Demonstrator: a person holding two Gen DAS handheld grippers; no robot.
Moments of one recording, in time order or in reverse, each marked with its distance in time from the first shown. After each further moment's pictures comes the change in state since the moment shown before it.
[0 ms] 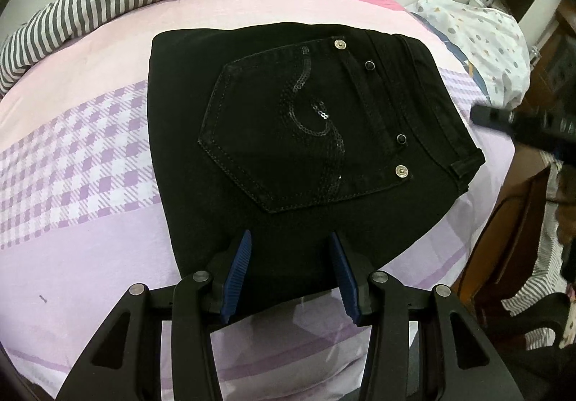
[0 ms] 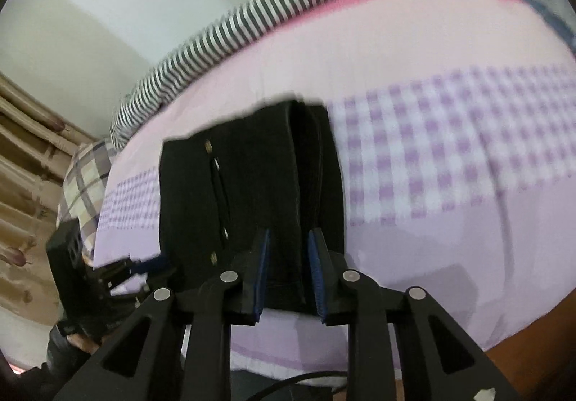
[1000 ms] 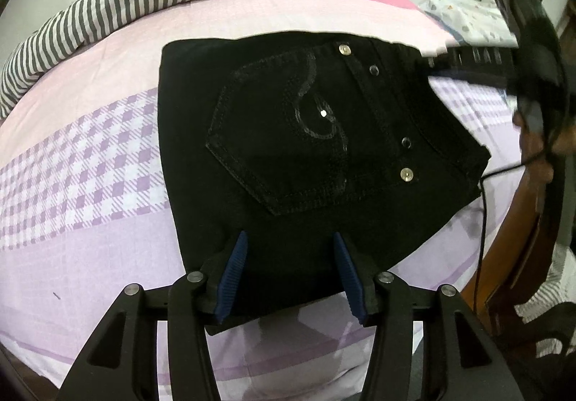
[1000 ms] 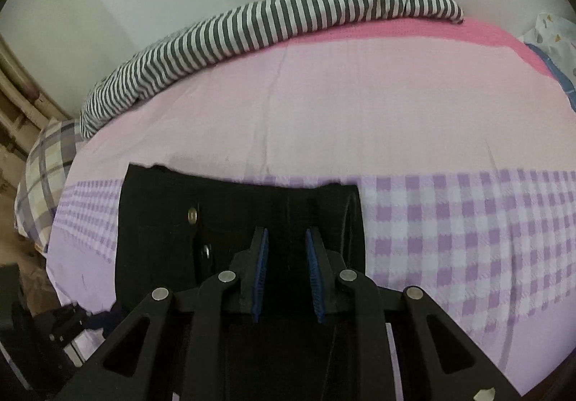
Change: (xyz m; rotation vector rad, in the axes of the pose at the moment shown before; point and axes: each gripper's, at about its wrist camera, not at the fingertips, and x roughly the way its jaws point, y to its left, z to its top) left arm 0.006 0.000 0.011 -0.010 -0.015 0.068; right arm 0.071 0.025 0.041 -0.128 0.044 -0.114
